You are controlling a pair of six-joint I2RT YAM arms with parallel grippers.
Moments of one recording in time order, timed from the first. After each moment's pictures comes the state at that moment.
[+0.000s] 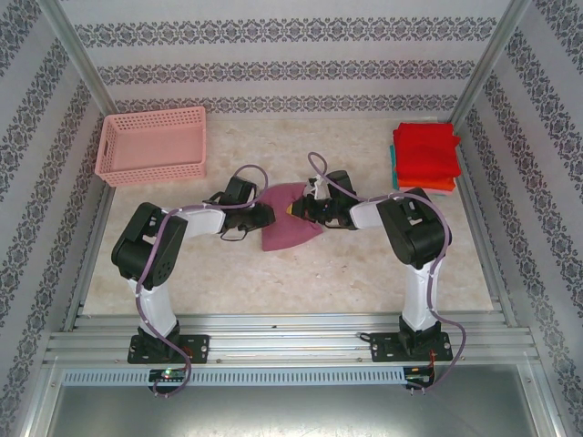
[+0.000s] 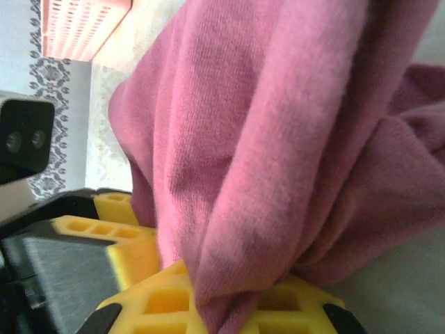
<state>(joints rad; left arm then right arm) -0.40 1.86 0.99 -0.05 0.30 -0.69 0.40 2.04 1.03 0.31 -0.74 0.74</state>
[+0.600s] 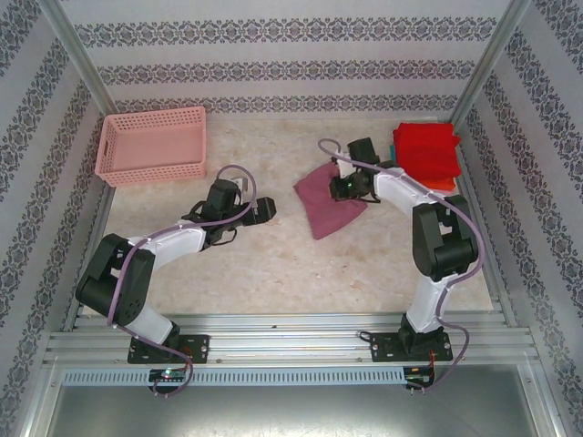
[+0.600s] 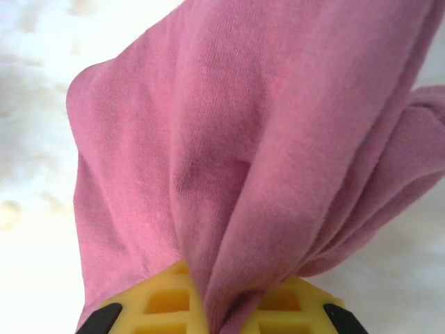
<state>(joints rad) -0.41 1.55 0.79 0.09 0.17 -0.58 0.25 1.87 1.34 -0.52 -0.24 0.03</state>
